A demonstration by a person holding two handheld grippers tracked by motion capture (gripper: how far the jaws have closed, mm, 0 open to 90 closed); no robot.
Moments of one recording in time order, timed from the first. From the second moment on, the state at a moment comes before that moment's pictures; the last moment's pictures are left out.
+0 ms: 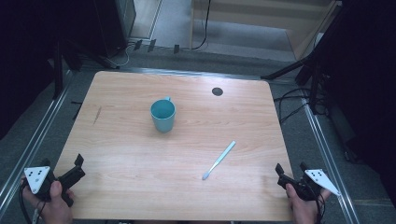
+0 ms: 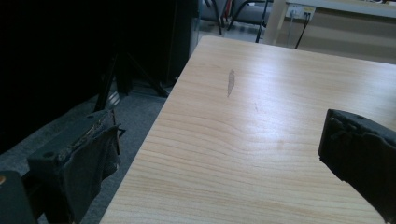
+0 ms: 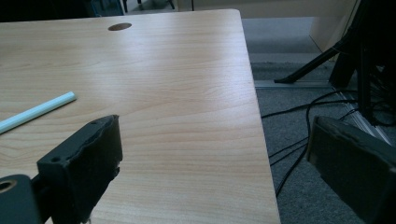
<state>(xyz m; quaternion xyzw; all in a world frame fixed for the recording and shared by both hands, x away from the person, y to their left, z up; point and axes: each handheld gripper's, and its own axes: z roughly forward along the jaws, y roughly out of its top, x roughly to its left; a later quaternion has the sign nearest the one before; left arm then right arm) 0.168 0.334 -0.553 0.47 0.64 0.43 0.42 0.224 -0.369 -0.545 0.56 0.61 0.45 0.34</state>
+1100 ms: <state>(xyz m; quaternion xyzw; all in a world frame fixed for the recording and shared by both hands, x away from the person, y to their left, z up) 0.171 0.332 -0.553 0.50 0.62 0.42 0.43 0.244 -0.338 -0.521 0.47 0.73 0.41 0.28</state>
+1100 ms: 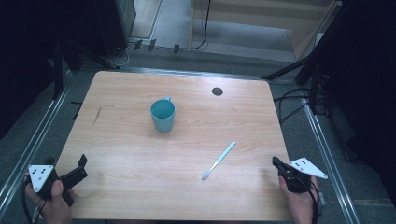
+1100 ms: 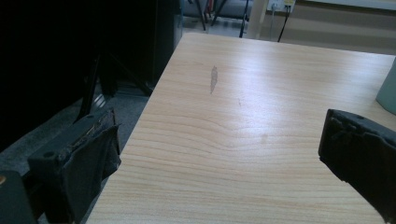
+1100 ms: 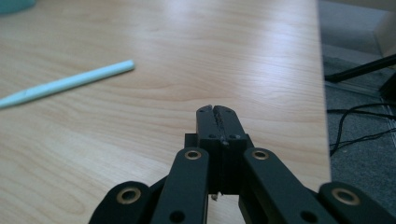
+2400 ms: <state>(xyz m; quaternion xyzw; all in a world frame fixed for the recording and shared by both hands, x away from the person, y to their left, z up) 0.173 0.334 -0.553 0.50 0.62 0.41 0.44 0.328 -0.204 -0.503 0.39 0.88 0.26 0.12</state>
